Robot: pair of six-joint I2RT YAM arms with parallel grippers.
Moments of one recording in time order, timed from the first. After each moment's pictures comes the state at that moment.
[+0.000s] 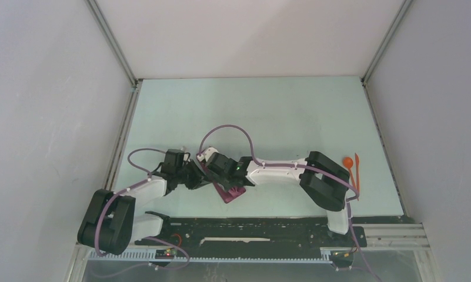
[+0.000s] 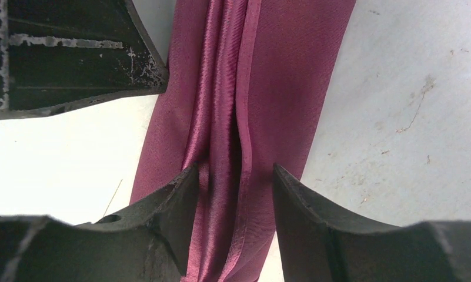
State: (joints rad) left arm -0.26 1.21 0.33 -0.04 0.37 -0.87; right arm 1.16 1.93 1.31 -0.38 0.25 0.17
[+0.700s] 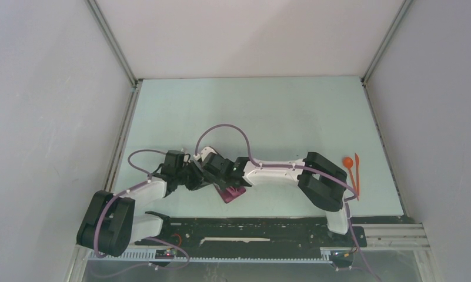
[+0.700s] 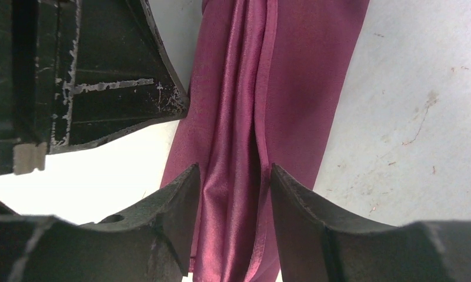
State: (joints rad) left arm -0.27 1.20 0.31 -0.03 0.38 -0.88; right arm 1.18 1.95 1.35 -0.38 0.26 0.19
